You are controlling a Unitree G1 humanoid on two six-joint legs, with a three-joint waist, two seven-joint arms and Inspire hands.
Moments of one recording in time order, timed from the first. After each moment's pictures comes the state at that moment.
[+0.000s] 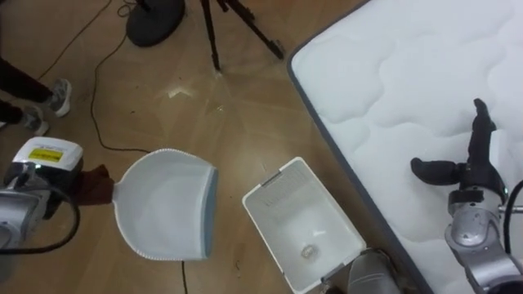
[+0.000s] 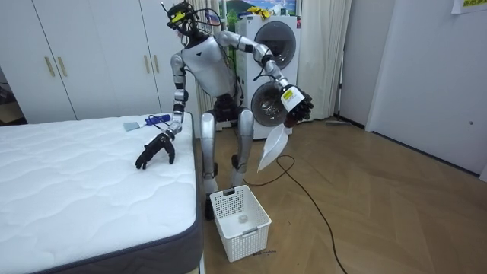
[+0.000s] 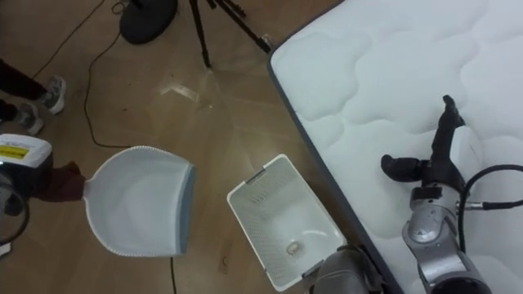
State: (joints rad) left arm -0.29 0.87 -0.47 0.64 0.95 0.11 -0.05; right arm -0.24 -0.46 0.14 0.82 -0.12 -0.23 -0.60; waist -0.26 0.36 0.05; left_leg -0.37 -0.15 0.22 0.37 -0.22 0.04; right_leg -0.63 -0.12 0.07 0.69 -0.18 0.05
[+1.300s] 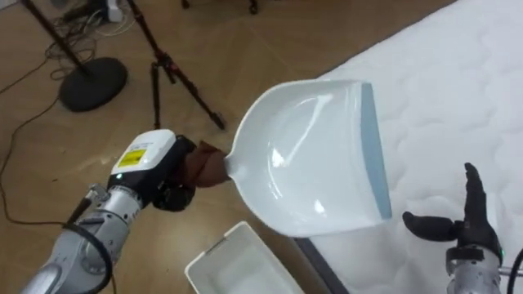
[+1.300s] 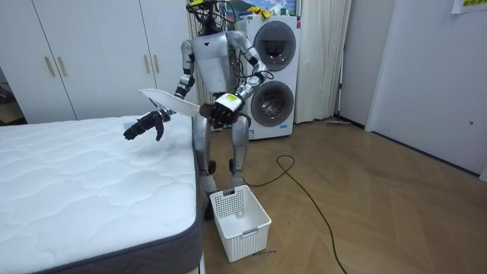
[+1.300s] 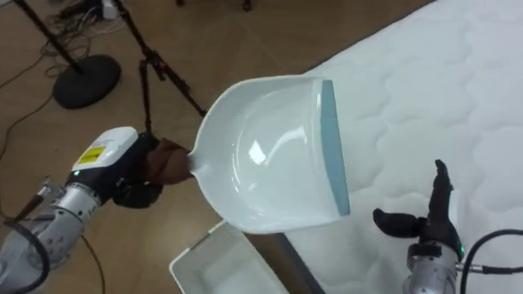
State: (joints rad) left arm 0.04 0.51 -0.19 0.10 0.56 -0.11 0.03; right arm 0.03 -0.41 0.15 0.66 -0.01 -0.20 -0.50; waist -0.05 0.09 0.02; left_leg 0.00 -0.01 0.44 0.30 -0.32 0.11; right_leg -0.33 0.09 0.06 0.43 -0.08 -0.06
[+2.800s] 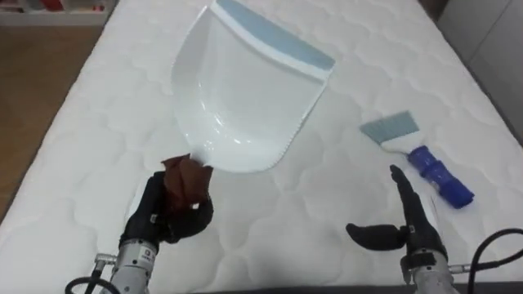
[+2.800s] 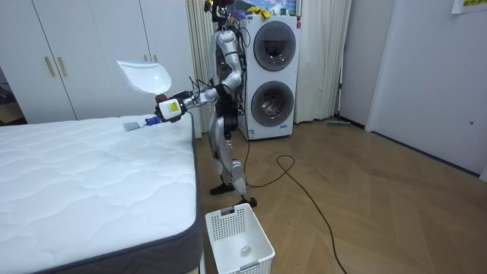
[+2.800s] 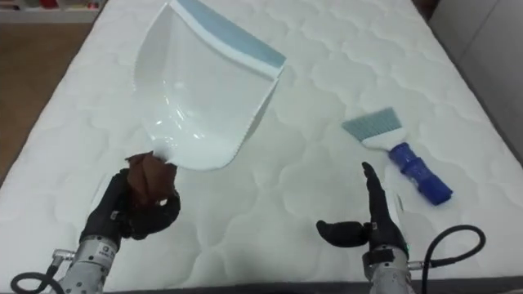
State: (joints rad) left arm 0.21 0.27 -0.16 0.21 0.09 -0.16 0.19; right arm 0.10 -0.29 0.15 0.56 -0.11 -0.24 -0.31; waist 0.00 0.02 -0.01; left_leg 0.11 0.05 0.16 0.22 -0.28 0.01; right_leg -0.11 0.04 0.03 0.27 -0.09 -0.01
